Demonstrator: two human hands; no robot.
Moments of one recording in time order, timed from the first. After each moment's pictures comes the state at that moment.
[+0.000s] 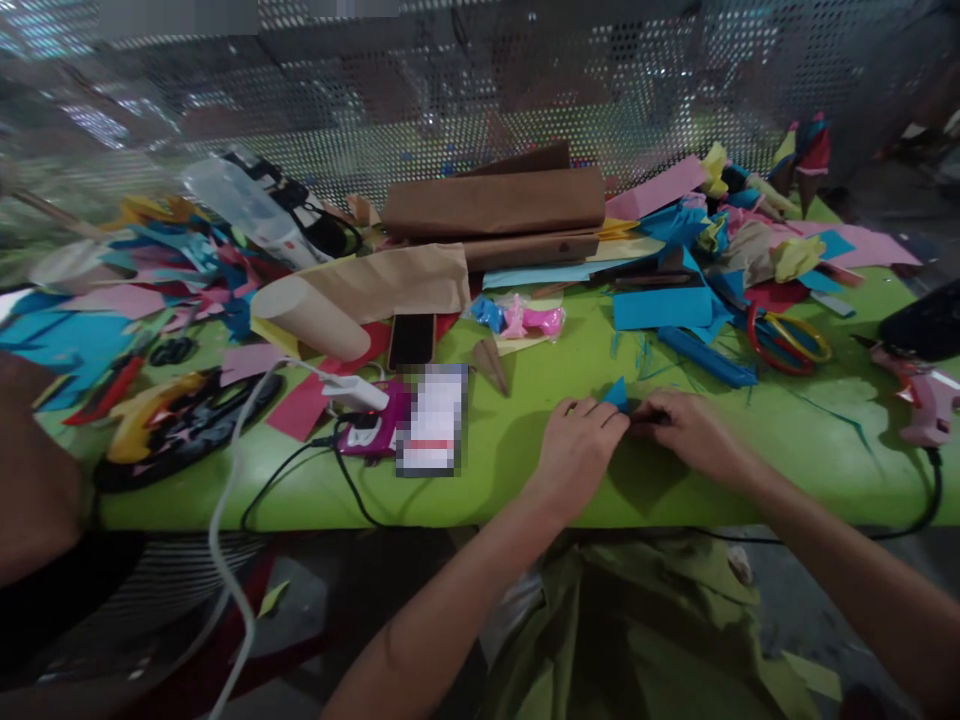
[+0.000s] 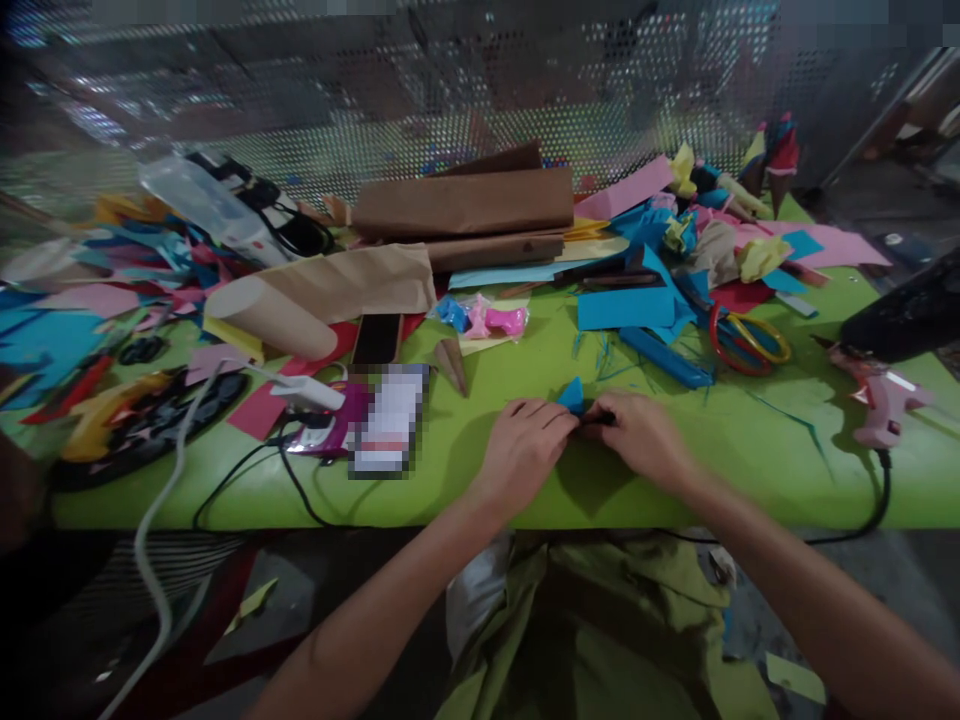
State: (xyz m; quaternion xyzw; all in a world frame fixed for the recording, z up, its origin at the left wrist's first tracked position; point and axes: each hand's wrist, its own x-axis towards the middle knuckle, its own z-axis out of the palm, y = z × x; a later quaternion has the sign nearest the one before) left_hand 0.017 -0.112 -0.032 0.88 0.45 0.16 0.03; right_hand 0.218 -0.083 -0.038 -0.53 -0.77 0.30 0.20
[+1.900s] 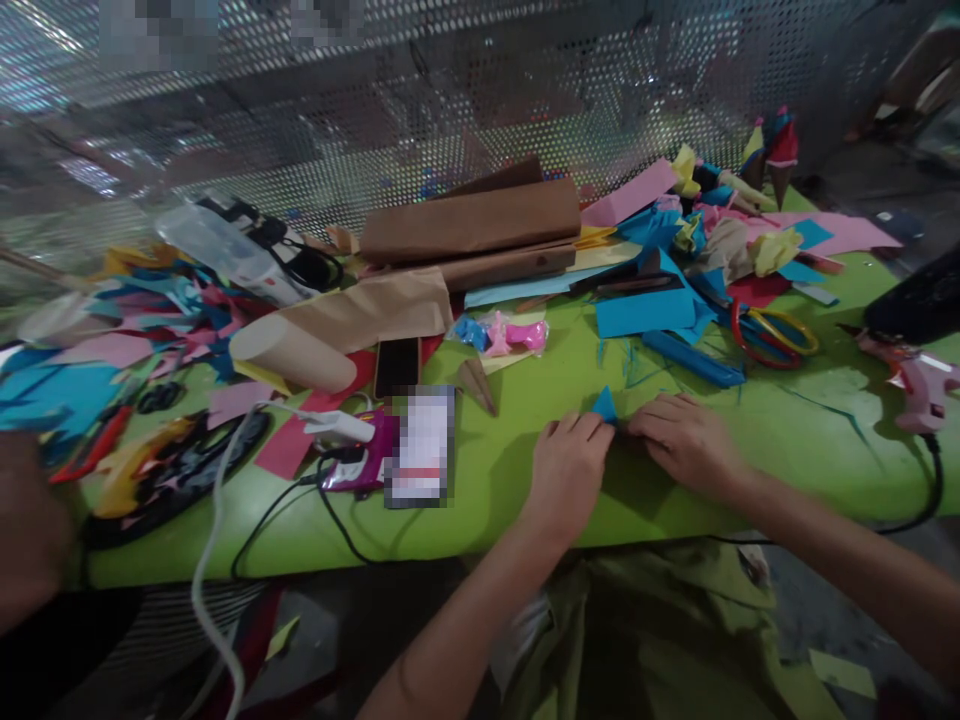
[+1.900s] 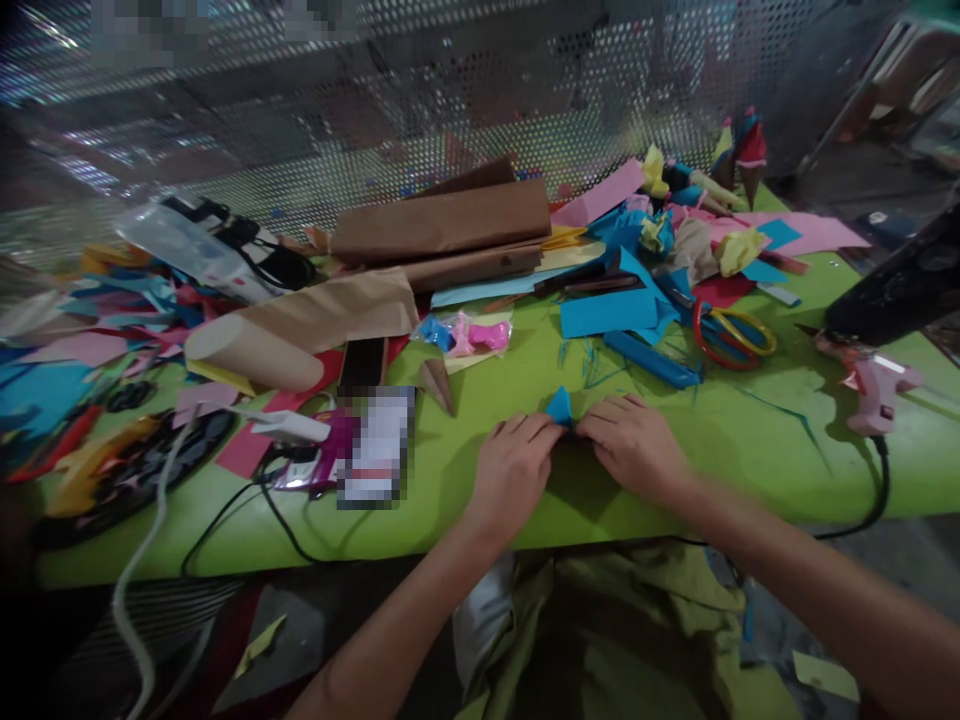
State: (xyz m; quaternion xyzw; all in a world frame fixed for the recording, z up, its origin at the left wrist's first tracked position) left_hand 0.023 -0.117 -0.025 0.85 0.50 0.12 0.05; right_hand 0.227 -0.094 -0.041 -0.40 -0.89 0.06 0.22
